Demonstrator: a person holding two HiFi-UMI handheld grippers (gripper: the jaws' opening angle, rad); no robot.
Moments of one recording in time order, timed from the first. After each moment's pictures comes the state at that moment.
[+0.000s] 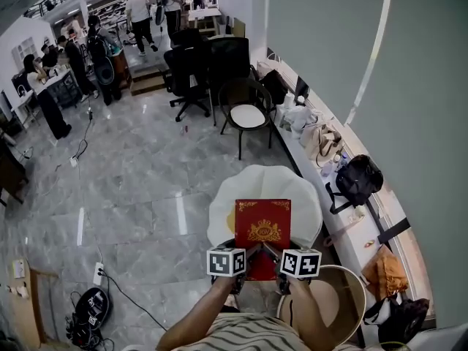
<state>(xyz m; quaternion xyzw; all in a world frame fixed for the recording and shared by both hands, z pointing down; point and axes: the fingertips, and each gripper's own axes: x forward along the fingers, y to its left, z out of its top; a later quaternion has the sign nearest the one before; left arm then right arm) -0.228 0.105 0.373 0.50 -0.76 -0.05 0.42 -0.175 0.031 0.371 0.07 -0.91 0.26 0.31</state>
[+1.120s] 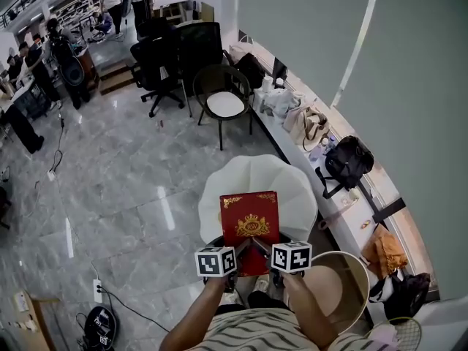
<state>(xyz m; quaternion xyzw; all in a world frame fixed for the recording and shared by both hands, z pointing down) -0.309 0.109 0.398 0.51 -0.73 -0.05 0.44 -0.253 0.038 0.391 0.10 -0.90 0.26 0.33</state>
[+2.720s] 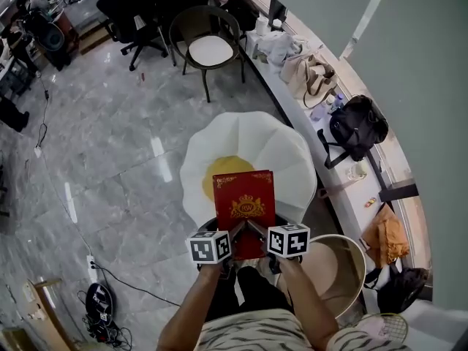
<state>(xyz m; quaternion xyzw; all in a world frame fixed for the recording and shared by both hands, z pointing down) -0.327 -0.010 0.528 0.47 -0.71 -0.03 0.52 -0.272 -0.081 0.526 0.09 -0.86 0.32 0.39</state>
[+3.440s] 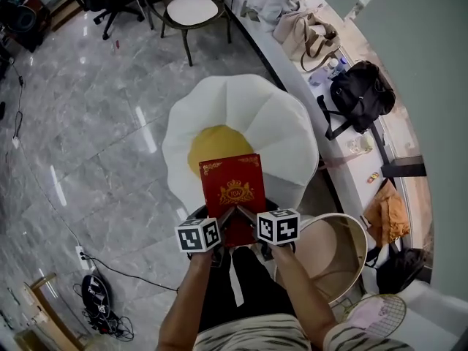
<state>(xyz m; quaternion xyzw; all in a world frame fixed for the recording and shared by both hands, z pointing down) -0.346 -0.008 0.656 0.46 -0.68 -0.04 0.57 -0.292 -0.080 0.649 0.10 -0.83 0.33 0.44</state>
